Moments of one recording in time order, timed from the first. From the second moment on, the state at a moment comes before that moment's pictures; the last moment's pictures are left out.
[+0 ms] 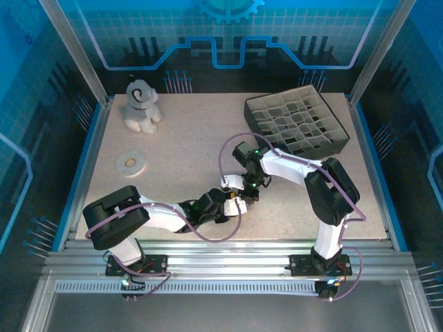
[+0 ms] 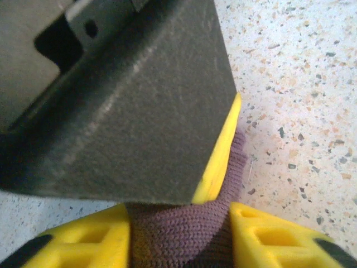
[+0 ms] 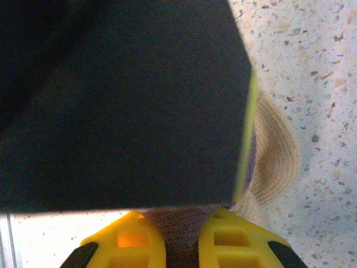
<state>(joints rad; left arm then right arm) -0.97 1.63 0.53 0.47 -0.13 0.51 0.66 1.84 1.24 -0.93 -0.34 -0.83</state>
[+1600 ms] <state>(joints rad) -0.86 1.66 0.80 0.04 -0.09 -0.22 0.54 1.14 0.64 -0.38 -0.16 0.66</state>
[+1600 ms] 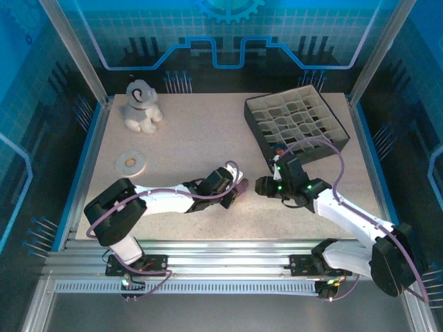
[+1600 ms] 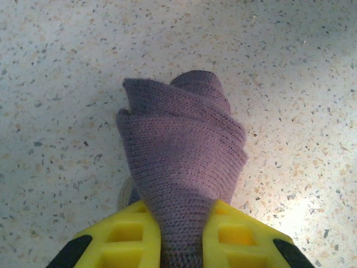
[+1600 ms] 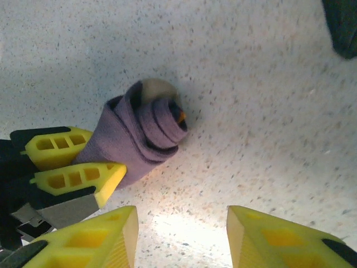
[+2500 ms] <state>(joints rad) -0.93 1.66 0.77 0.09 -0.17 -0.40 0.65 1.42 0.63 -0.10 -0.17 1.25</state>
